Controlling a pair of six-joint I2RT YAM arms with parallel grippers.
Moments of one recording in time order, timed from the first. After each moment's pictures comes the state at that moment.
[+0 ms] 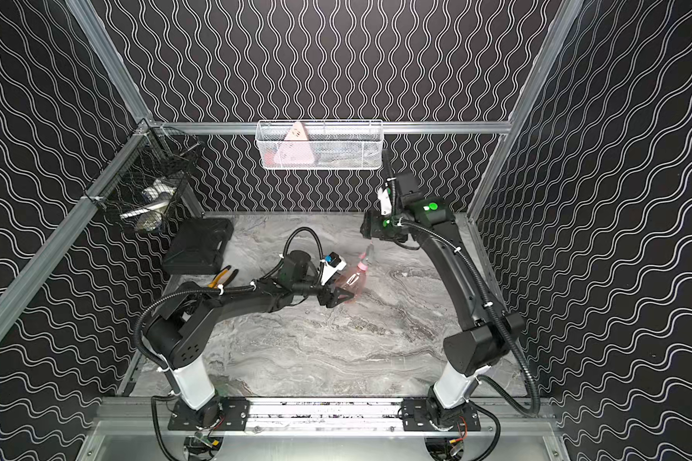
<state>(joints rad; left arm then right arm) -0.55 1.81 0.97 0.33 0.57 0.07 0.42 1.74 2.02 -1.20 -0.08 0.34</state>
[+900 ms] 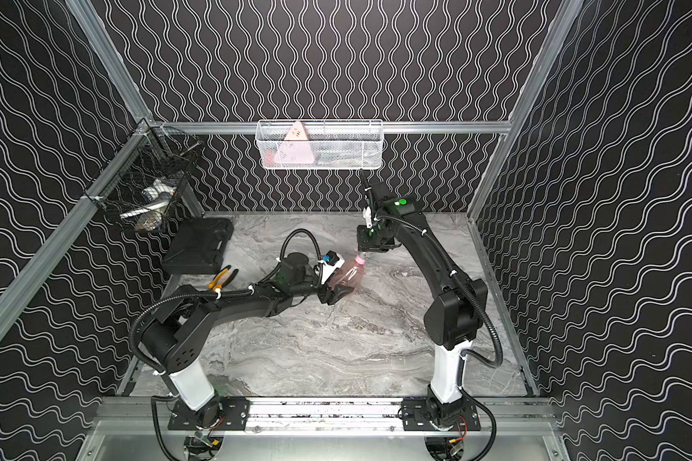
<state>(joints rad) -0.58 1.77 0.94 0.42 0.48 0.08 0.41 1.93 2.02 -1.25 -0.14 0.29</state>
